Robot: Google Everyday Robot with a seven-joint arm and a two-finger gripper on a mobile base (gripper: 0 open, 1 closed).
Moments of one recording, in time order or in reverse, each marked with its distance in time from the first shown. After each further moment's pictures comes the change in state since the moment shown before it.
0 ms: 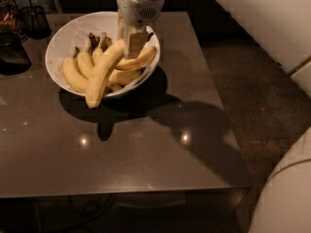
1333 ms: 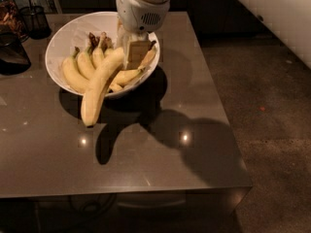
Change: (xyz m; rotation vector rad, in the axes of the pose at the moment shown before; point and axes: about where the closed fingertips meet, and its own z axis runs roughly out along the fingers) arm -0.023 0.046 -0.024 -0.027 -0.030 0.035
